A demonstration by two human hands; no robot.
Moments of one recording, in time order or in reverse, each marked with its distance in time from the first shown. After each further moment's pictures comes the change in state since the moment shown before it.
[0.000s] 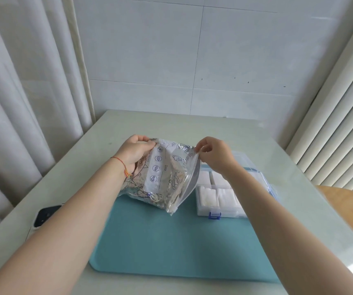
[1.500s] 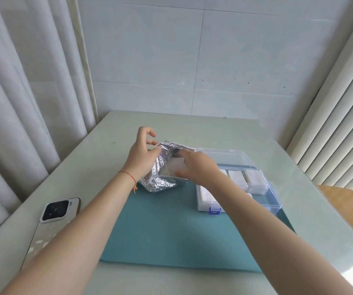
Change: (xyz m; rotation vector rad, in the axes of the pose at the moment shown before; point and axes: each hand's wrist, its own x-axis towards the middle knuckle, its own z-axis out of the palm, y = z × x) left_hand -0.049 0.001 0.012 0.396 0.085 0.429; right_hand -0.025 -0.019 0.041 -0.567 -0.236 -0.162
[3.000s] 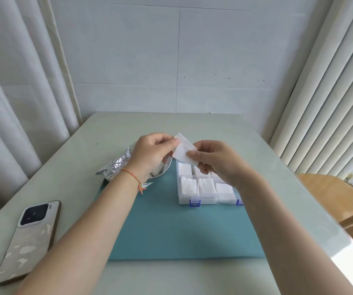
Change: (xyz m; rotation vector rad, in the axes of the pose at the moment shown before) left_hand -0.034 0.071 0.044 -0.356 -0.145 -0.116; right_hand -0.068 0.059 -0.054 1.043 0.006 -0.035
